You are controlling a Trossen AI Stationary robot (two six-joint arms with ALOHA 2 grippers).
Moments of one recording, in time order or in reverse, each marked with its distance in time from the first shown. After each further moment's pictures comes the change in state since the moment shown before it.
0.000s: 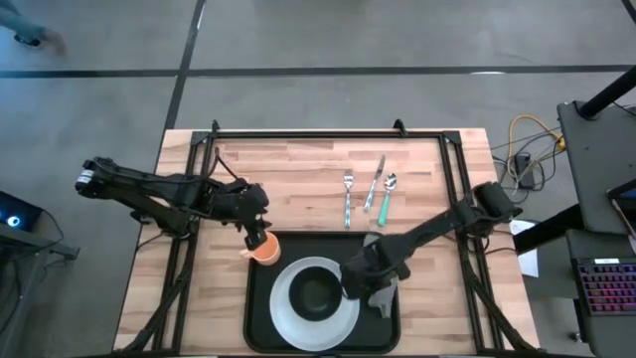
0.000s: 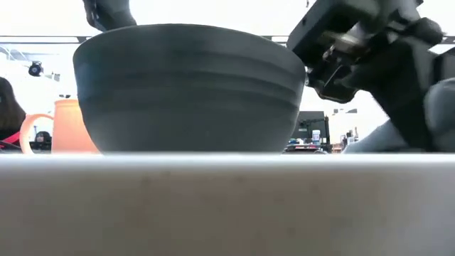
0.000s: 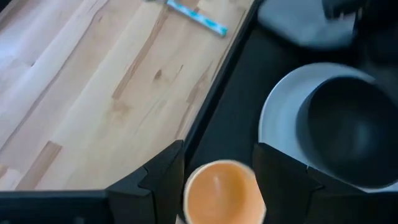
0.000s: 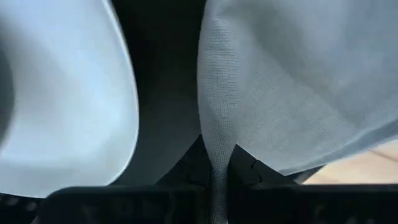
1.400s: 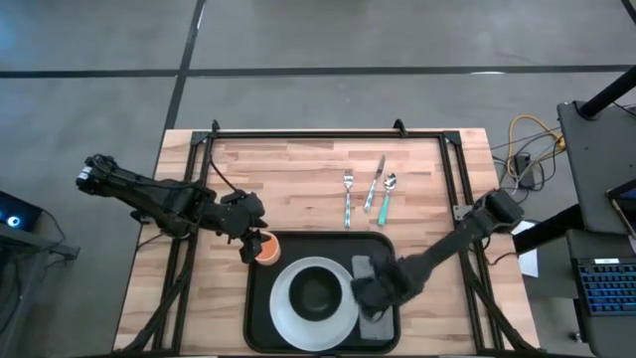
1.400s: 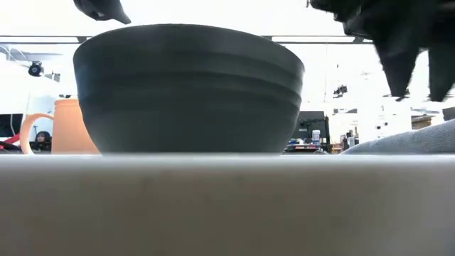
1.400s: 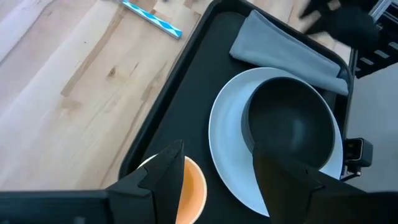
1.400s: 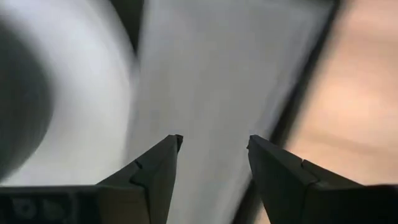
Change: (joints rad) left arm -0.118 -0.014 0.029 0.040 0.025 -0.126; right arm 0.149 -0.033 0.169 -0.333 0.428 0.275
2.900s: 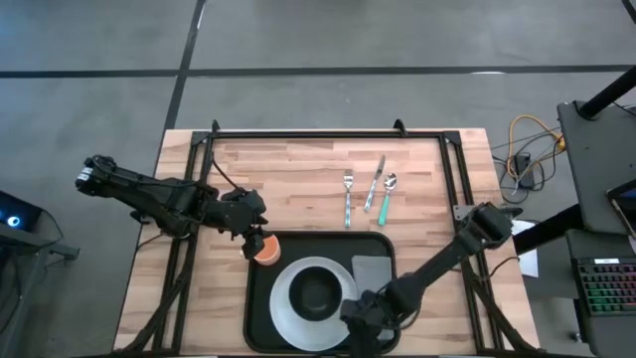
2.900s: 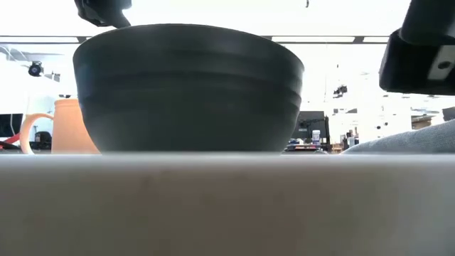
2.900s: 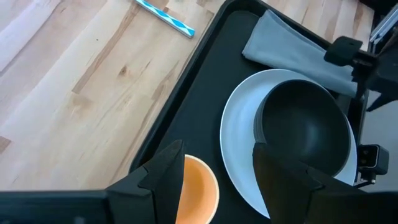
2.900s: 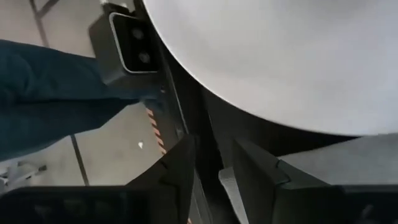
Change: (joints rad) left arm 0.035 0.000 -0.024 0.004 0.000 0.004; right arm 0.095 0.151 -0.027 0.684 -0.242 -0.846
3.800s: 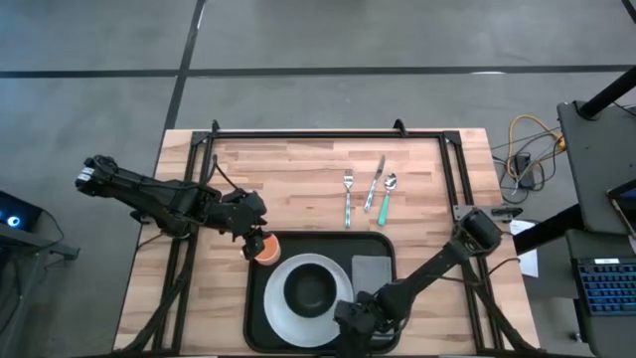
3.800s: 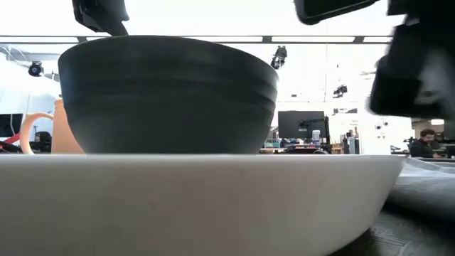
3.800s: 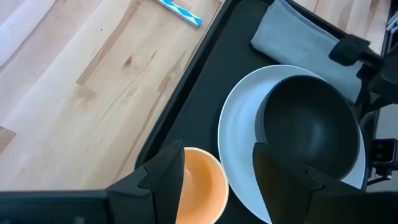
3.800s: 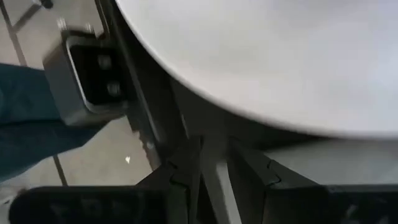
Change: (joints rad) left arm 0.000 0.001 -0.033 -0.001 -0.001 0.000; right arm 0.006 0.087 0.068 -0.032 0.062 0.022
